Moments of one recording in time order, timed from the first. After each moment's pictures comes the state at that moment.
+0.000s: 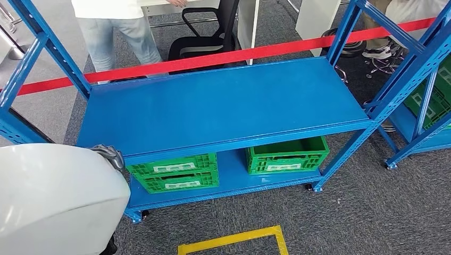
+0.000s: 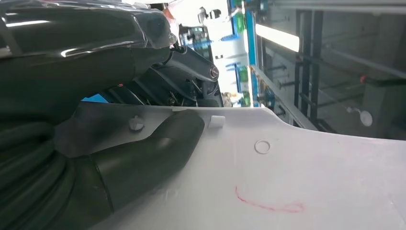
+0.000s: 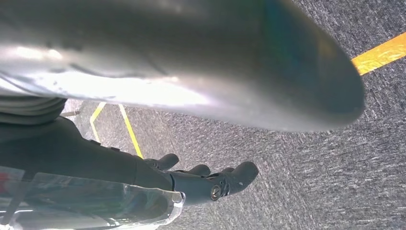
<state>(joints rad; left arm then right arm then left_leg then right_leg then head) -0.05 0.02 -0.37 -1.67 -0.11 0.24 -0.70 -0.09 0.08 -1.10 -0.19 0.99 -0.12 0.00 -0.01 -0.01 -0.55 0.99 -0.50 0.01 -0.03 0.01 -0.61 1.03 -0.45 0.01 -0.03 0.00</state>
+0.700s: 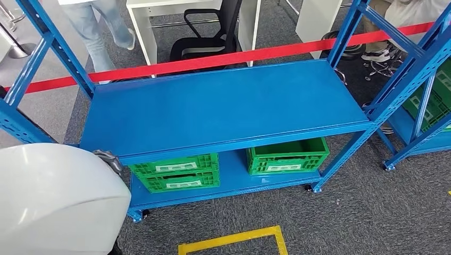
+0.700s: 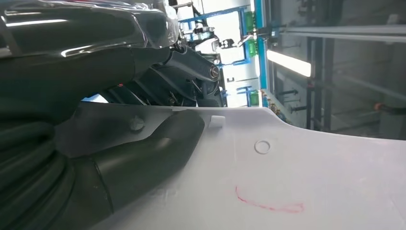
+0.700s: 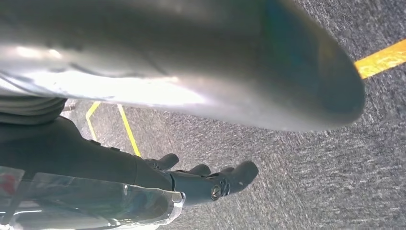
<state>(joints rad) -0.02 0.03 -0.42 -1.66 -0.15 0.37 -0.70 -0.09 0.09 -1.10 -0.19 1.00 -0.11 -0.02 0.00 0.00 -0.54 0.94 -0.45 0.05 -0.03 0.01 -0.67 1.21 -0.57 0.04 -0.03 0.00</state>
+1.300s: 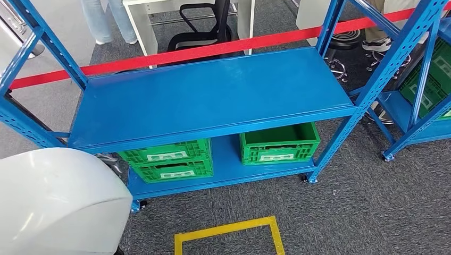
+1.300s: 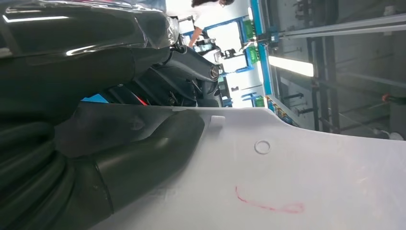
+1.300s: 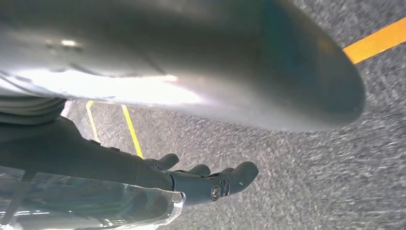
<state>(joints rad) -0.02 0.06 -0.44 -1.65 -0.19 0.47 -0.70 -0.09 0.09 -1.10 -0.19 1.01 -0.11 -0.02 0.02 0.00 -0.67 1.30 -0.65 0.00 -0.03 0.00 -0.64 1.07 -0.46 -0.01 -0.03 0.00</state>
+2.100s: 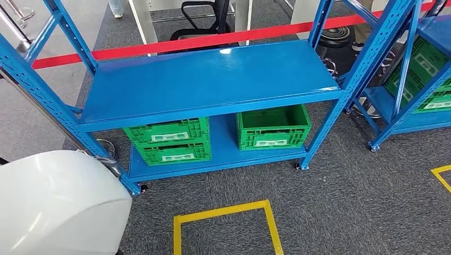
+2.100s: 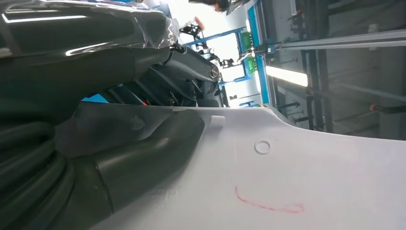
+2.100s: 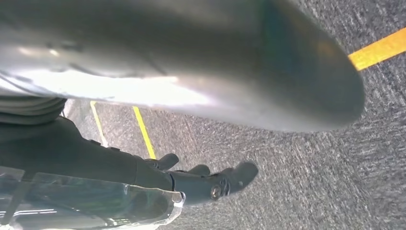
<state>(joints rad) 0.00 0.08 -0.45 -1.65 -0.21 0.52 -0.70 -0.11 0.10 -1.09 -0.18 1.03 -0.12 0.00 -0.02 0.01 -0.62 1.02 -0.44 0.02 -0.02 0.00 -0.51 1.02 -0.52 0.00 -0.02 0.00</state>
